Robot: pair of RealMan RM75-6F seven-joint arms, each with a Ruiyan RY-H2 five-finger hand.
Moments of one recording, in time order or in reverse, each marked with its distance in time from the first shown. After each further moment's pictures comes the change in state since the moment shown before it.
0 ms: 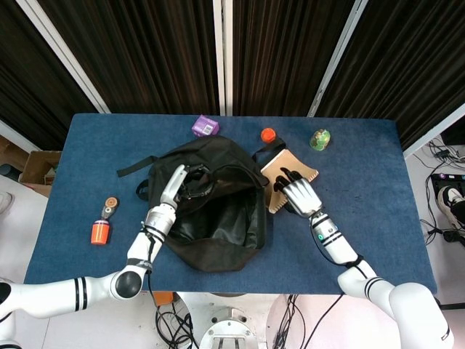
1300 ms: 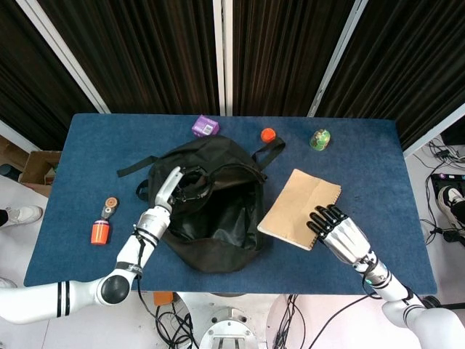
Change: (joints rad) left arm 0.018 0.115 -0.017 -0.160 -0.089 -0.015 -0.027; right arm -0.225 0.089 -0.161 0.131 -0.254 0.862 -0.005
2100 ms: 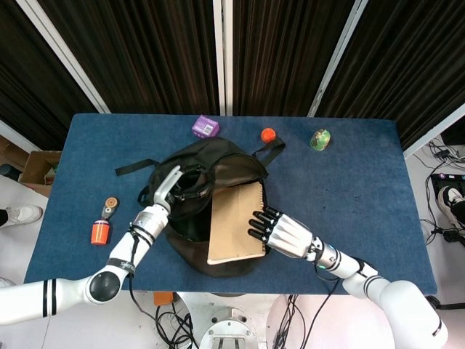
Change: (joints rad) left arm -0.003 0.095 -0.038 -0.068 -0.081 -0.088 -0.094; right arm 0.269 -0.137 0.049 -0.010 -0.102 -0.163 0.052
